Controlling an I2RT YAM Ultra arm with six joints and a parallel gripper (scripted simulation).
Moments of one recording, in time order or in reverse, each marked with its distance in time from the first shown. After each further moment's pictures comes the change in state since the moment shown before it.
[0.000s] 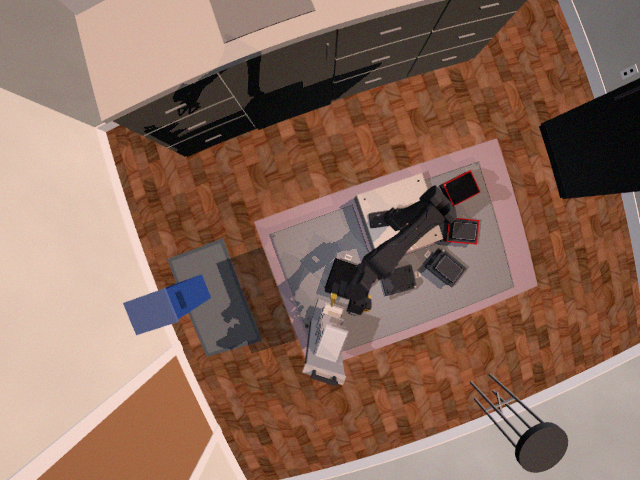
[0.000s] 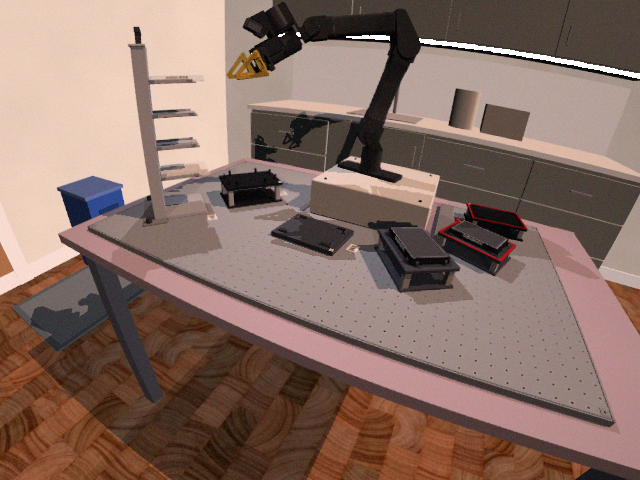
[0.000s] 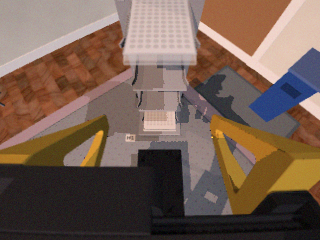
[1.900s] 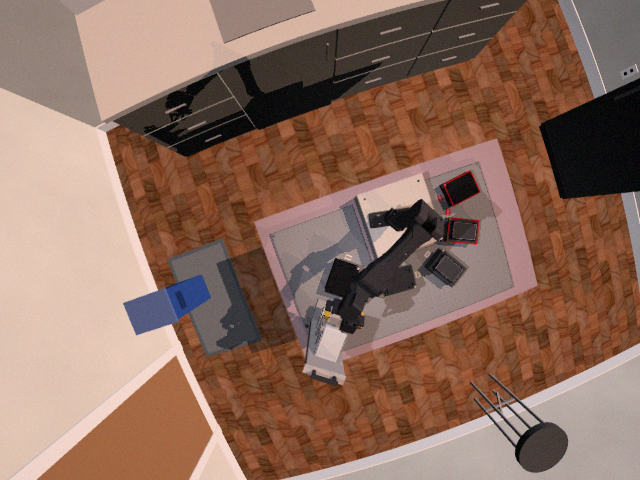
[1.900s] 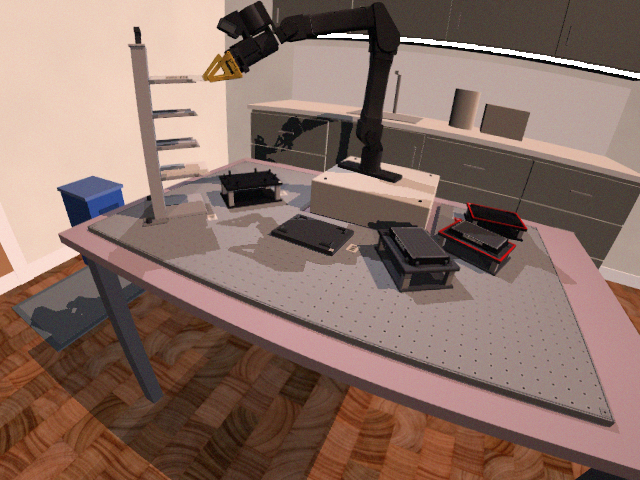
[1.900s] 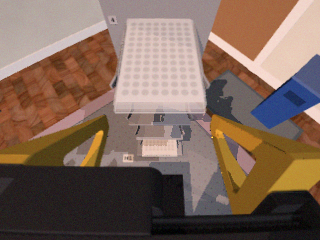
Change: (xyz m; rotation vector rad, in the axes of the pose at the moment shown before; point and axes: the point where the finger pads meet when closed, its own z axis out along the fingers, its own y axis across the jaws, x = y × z) arm -0.029 0.000 0.061 0.001 -0.003 -0.001
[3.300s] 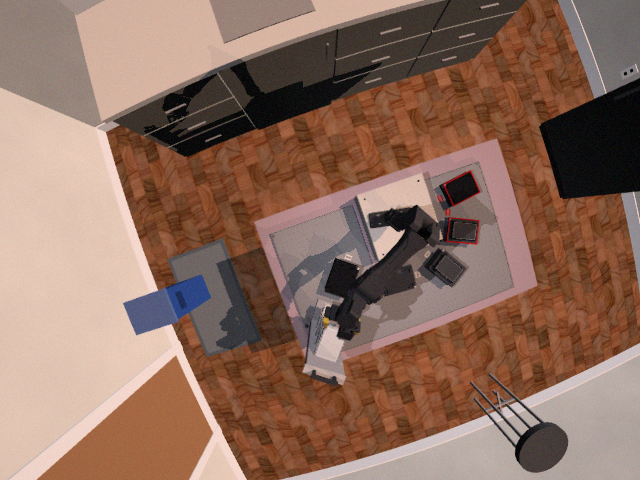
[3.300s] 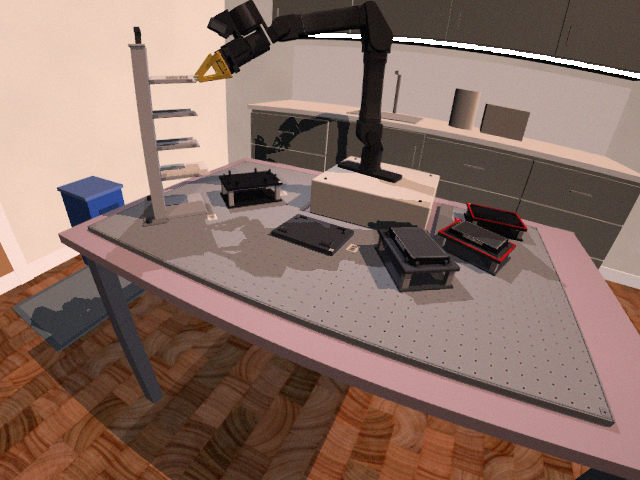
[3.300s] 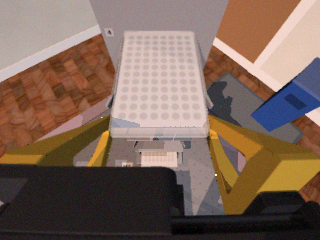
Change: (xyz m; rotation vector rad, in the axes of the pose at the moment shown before) arm -0.012 -0.001 0.021 0.003 -0.005 0.000
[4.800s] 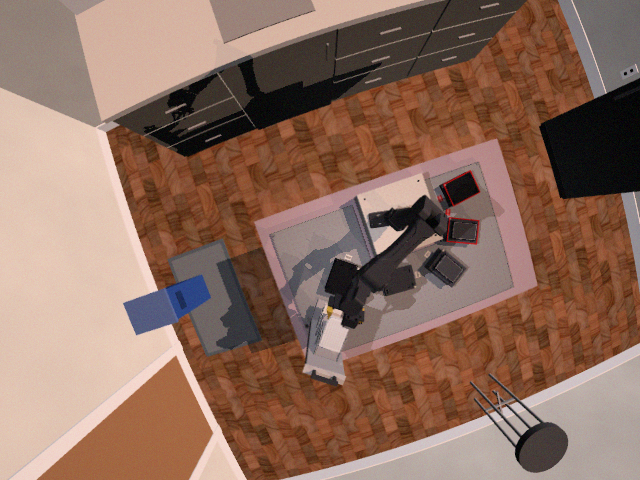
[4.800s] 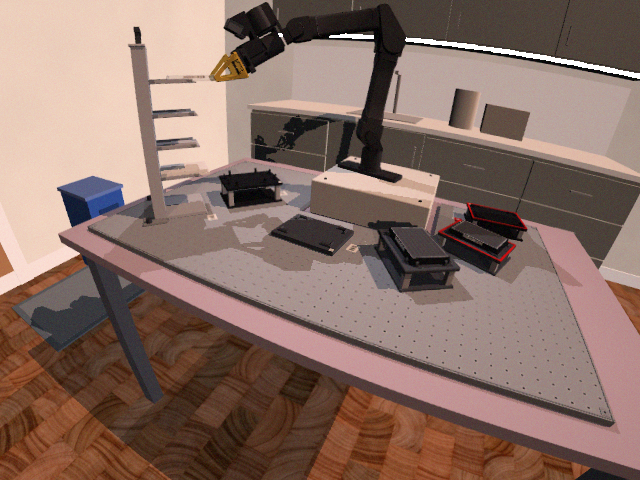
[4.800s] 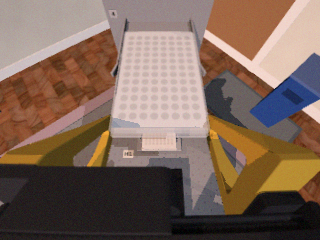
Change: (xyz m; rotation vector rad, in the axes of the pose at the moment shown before) arm 0.020 -0.001 -0.035 0.002 -0.004 0.004
